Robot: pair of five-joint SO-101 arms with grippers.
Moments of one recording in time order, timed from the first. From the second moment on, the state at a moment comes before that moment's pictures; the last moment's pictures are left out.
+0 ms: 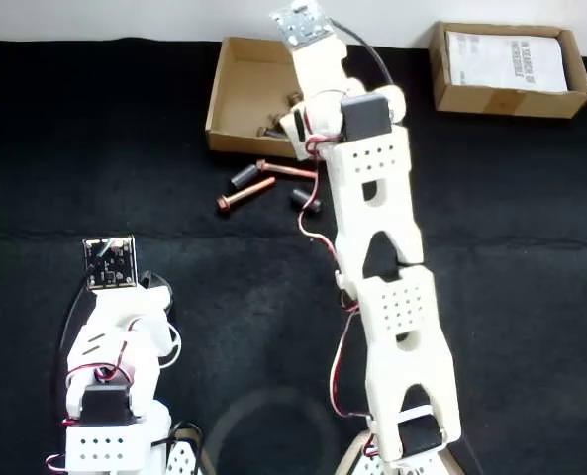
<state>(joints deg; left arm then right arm) -7.3 -103.2 96.1 50.7 8.1 -23.6 48.7 -87.1 100.4 12.6</state>
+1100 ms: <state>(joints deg) -9.5 -103.2 96.1 51.2 8.1 -26.8 49.5 -50.3 88.8 41.6</state>
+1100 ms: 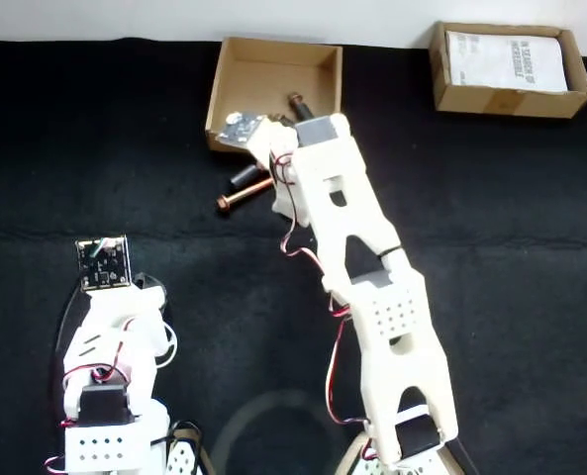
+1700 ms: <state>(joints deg) -9.5 -103.2 96.1 51.2 8.1 -23.2 57.1 -50.5 80.8 41.6</state>
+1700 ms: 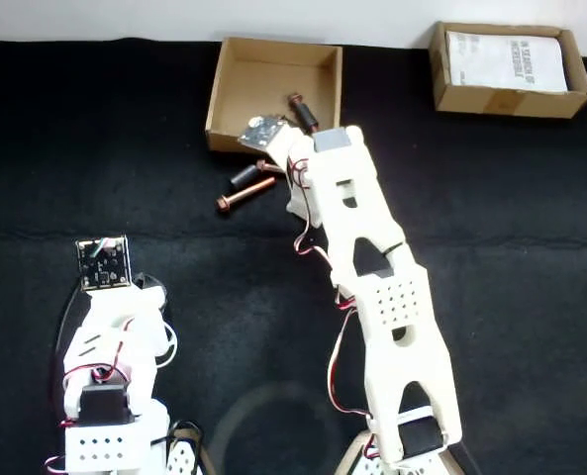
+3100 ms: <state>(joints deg) -9.4 -103.2 96.1 51.2 8.1 -23.3 44.2 -49.8 78.4 36.5</state>
